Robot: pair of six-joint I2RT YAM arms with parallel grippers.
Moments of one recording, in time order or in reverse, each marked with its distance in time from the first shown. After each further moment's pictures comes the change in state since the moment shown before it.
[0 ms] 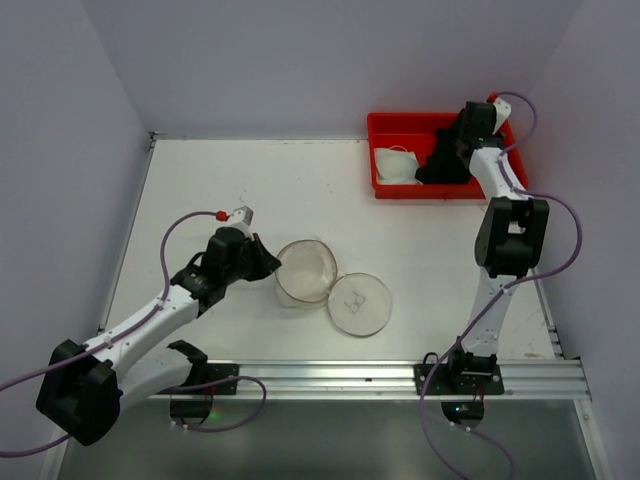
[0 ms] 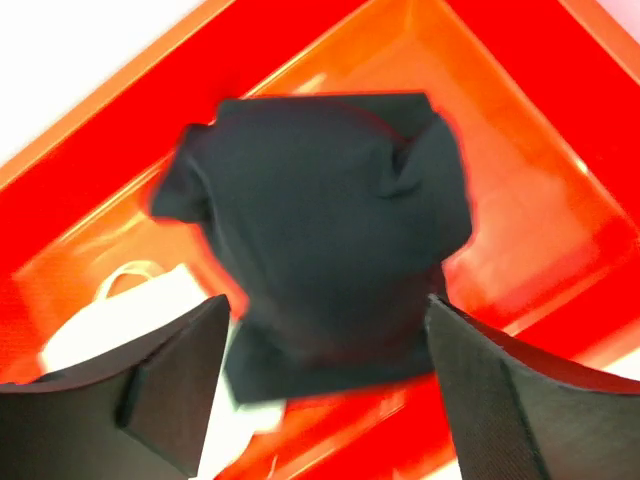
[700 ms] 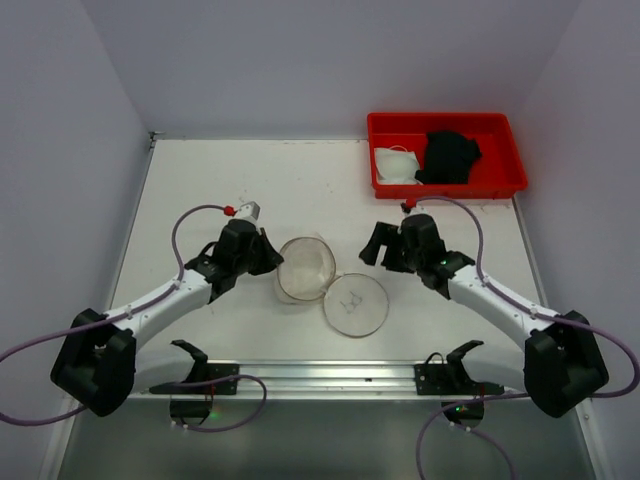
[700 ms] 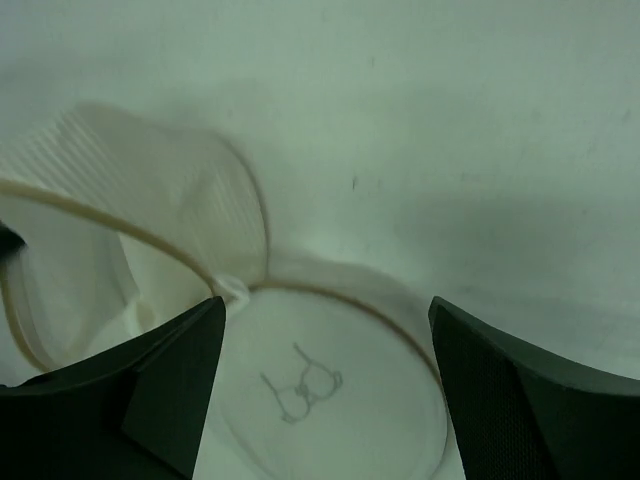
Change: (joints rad) left arm 0.001 0.148 0.059 0.031 -0.035 0.000; right arm 0.514 -0.961 -1.136 0.142 -0.364 0.176
